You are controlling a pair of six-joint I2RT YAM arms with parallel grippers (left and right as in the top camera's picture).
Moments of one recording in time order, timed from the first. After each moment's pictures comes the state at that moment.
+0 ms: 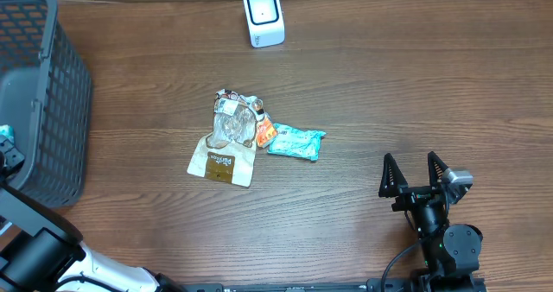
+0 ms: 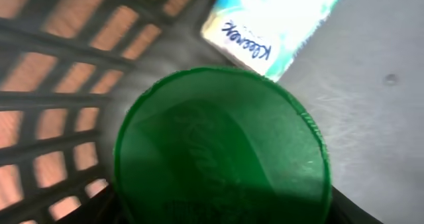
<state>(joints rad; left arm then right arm) 0.86 1.93 1.48 -0.72 -0.17 0.04 0.09 0.01 0.02 -0.03 -0.06 0.31</state>
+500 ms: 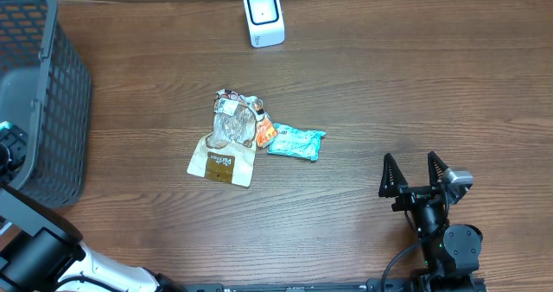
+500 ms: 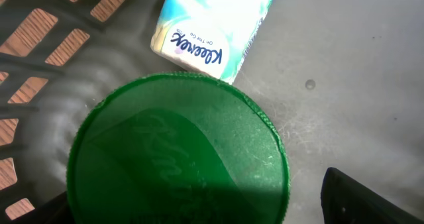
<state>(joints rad) 0.86 1.93 1.48 -0.72 -0.01 0.00 0.09 0.01 0.02 -0.03 -0.06 0.31</state>
